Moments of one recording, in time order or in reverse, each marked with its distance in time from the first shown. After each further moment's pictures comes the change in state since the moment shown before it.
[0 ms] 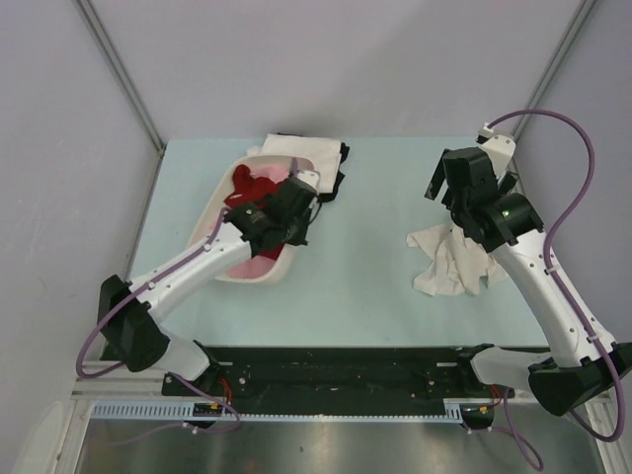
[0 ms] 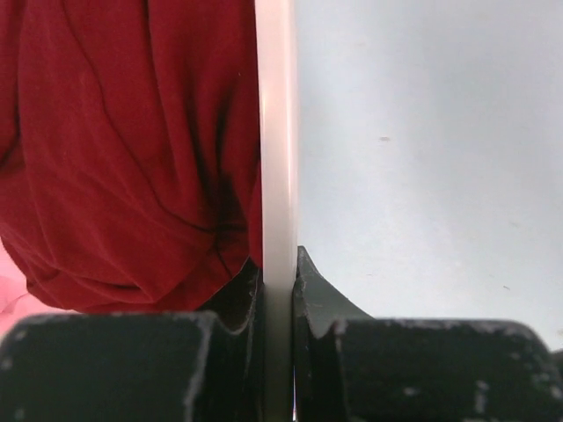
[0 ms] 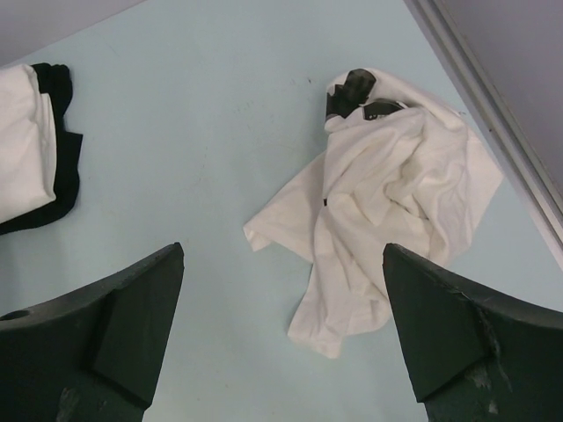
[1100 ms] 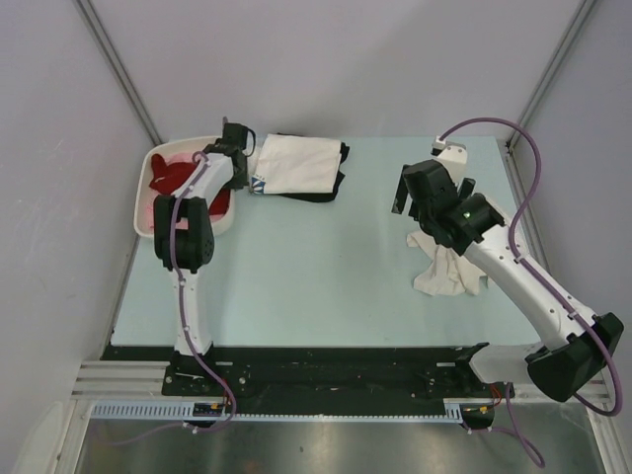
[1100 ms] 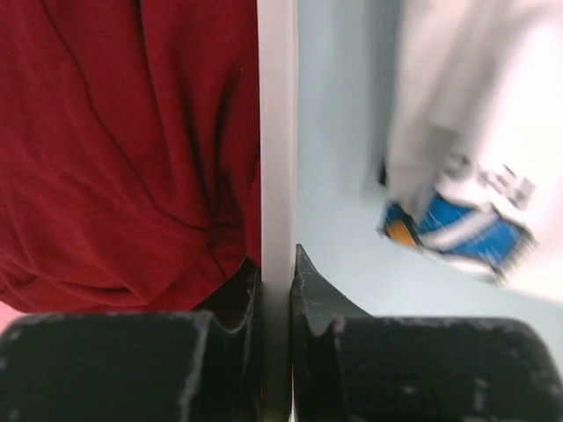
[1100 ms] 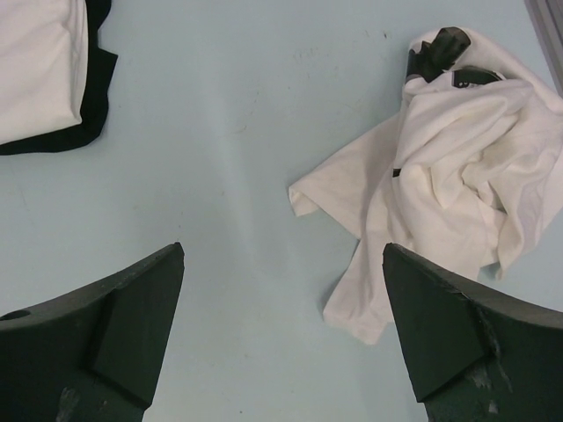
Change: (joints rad) left arm 0.666 0.726 0.545 0.020 0.027 0.202; right arm 0.161 0.068 -0.084 0.076 -0.018 0.025
